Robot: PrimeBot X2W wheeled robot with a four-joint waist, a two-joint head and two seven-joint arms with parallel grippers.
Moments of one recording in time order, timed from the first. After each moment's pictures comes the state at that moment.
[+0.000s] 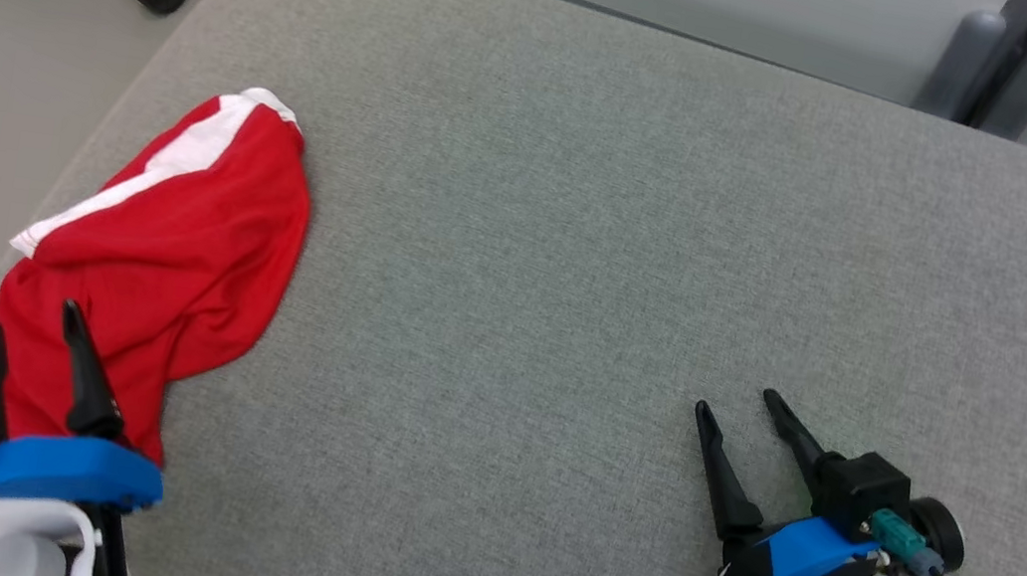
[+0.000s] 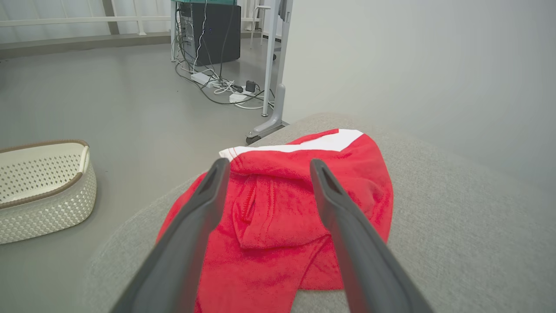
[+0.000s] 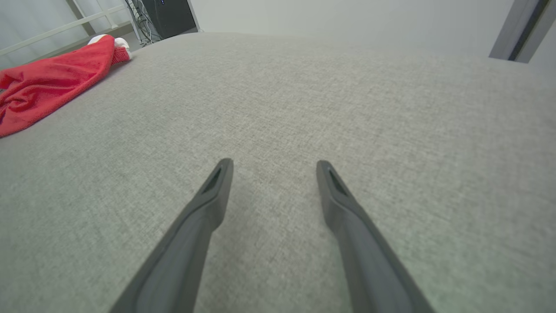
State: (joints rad) left arm -0.12 0.05 0.12 0.33 -0.36 0.09 -0.26; right arm -0.31 -0.08 0.21 0.58 0.11 0.13 -0.26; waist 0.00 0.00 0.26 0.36
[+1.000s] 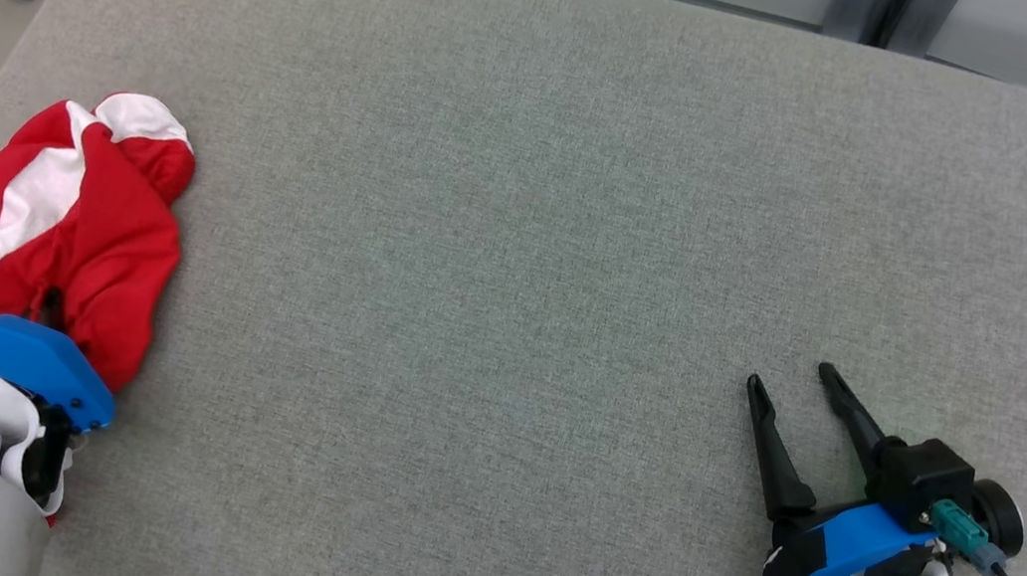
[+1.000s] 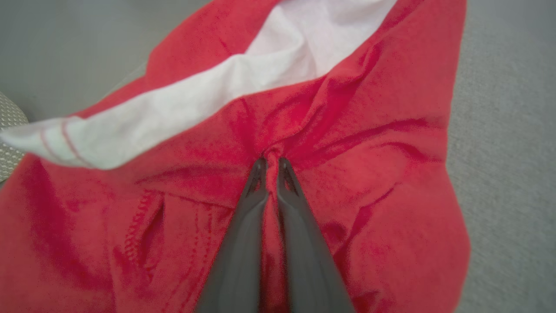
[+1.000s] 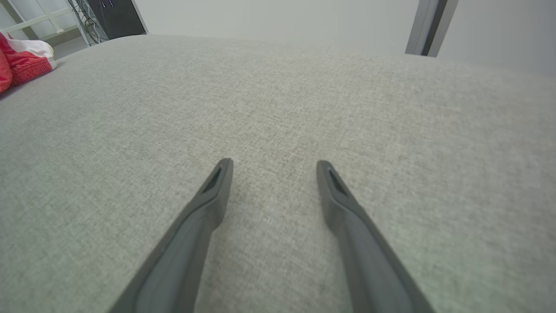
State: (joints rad) left arm -0.62 0.24 0.13 1.11 -0.37 -0.12 -0.05; right arm -0.33 -0.17 0.20 0.51 0.15 0.13 -0.27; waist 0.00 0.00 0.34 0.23
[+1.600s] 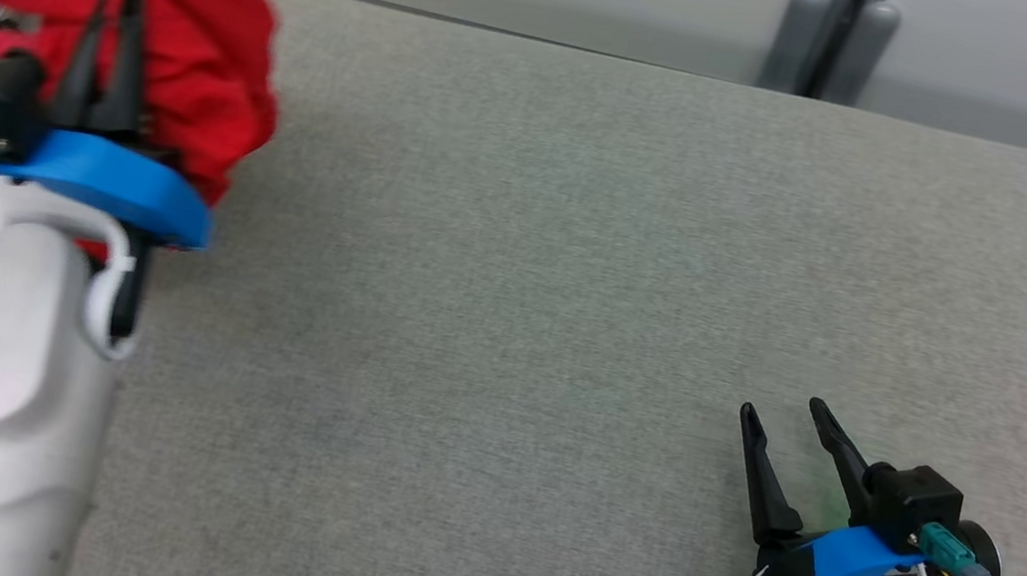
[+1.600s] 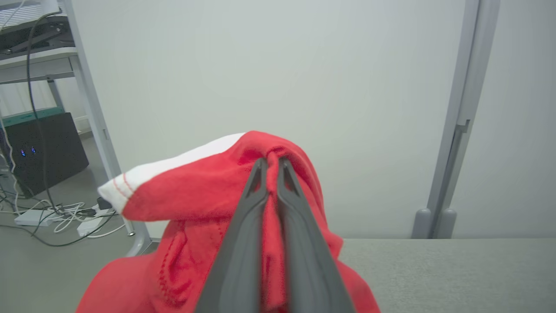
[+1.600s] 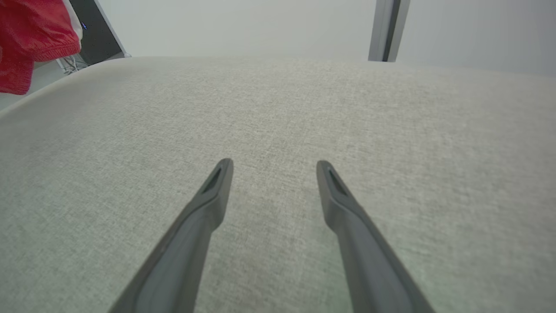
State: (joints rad) left arm -0.70 0.24 -0.08 0.66 -0.24 -0.13 -0.26; right arm -0.29 -0.11 0.15 0.54 0.15 0.13 -0.26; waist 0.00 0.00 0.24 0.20
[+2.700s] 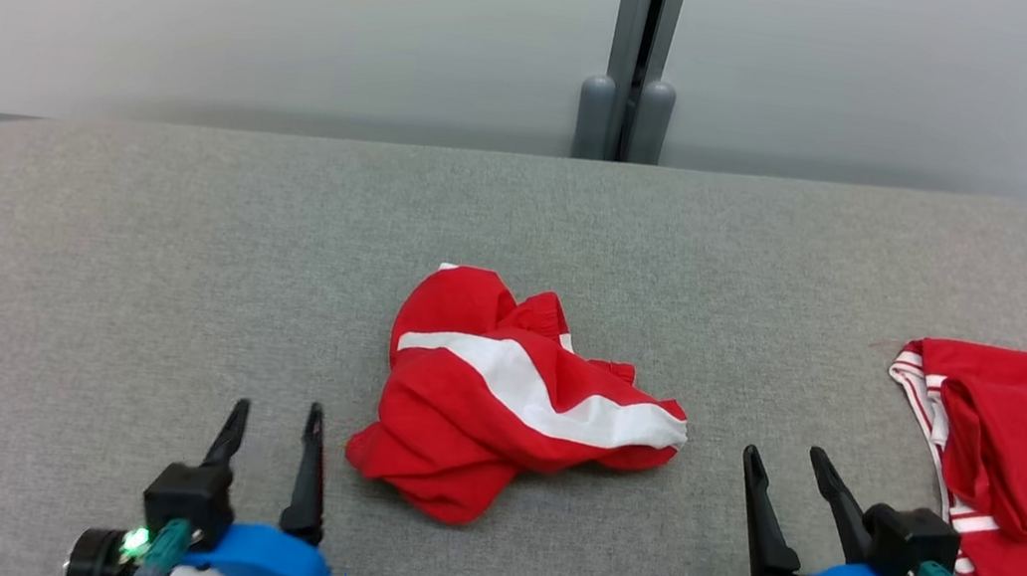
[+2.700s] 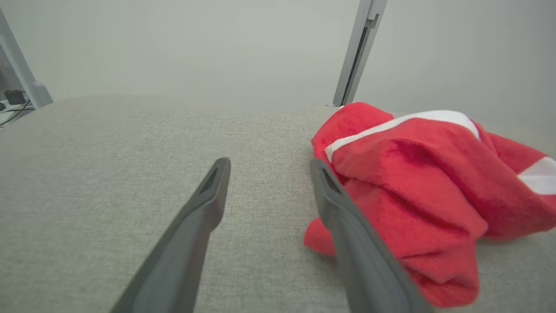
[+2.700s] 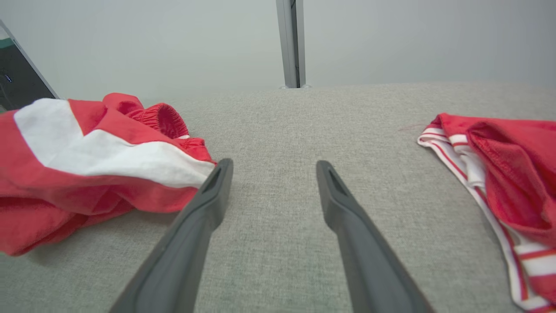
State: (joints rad) left arm -0.15 0.06 -0.29 0.47 -0.31 0.10 -0.26; right arm -0.24 -0.06 0.08 0.58 0.17 0.13 -0.26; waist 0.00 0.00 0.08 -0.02
